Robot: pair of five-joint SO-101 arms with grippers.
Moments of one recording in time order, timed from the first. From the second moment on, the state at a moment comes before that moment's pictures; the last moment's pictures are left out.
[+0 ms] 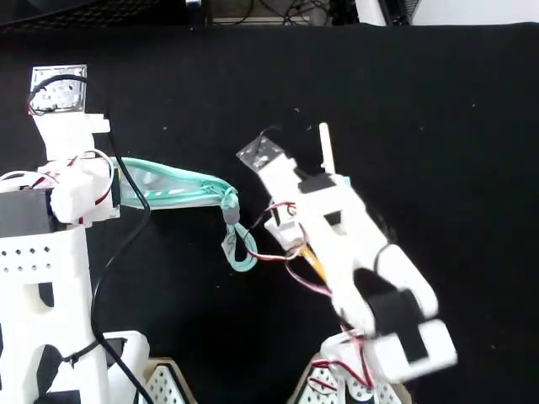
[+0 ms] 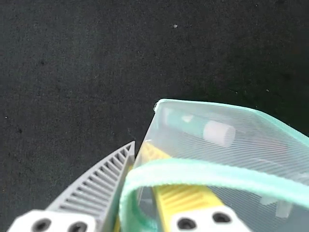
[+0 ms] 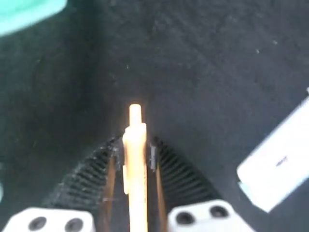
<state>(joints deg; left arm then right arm) -11.2 -33.1 15.3 87.4 -2.8 -16.4 -6.1 41.7 53.0 21.7</state>
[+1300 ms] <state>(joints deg) -11.2 -33.1 15.6 87.4 -2.8 -50.7 -69.7 40.7 22.6 12.4</state>
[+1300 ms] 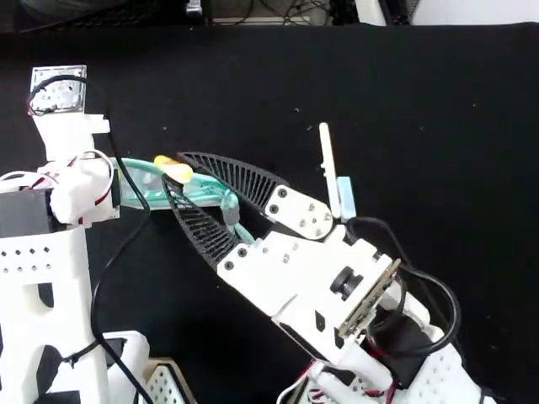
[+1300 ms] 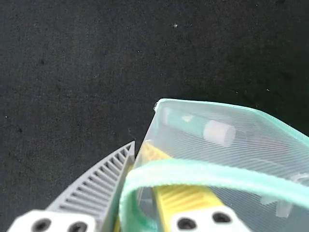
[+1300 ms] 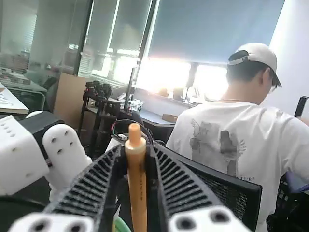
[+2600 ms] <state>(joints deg) -11.2 -33.1 15.9 87.4 -2.9 -54.5 -61.3 42.6 48.2 15.8</state>
